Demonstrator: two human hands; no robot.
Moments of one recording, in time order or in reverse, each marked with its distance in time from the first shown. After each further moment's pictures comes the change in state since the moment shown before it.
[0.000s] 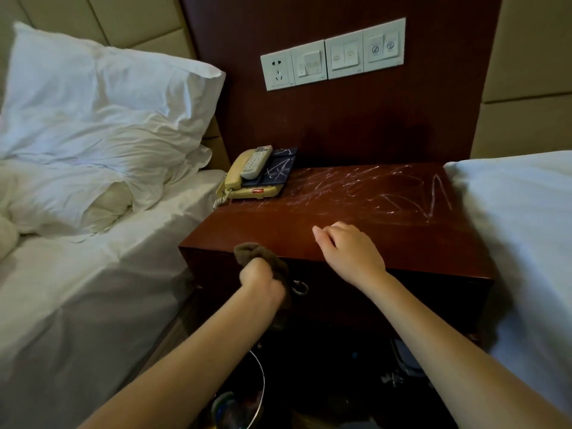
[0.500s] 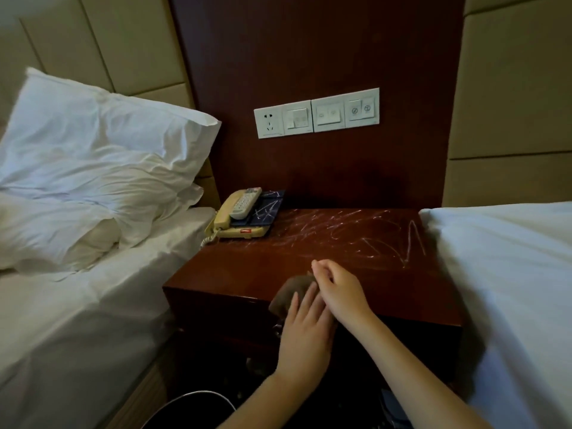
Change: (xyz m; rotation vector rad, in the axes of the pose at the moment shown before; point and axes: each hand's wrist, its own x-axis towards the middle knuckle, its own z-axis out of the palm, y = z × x) left_hand -0.021 -0.075 -0.003 1.613 -0.507 1.358; right_hand -0.004 0.004 -0.015 0.445 0.072 0.155
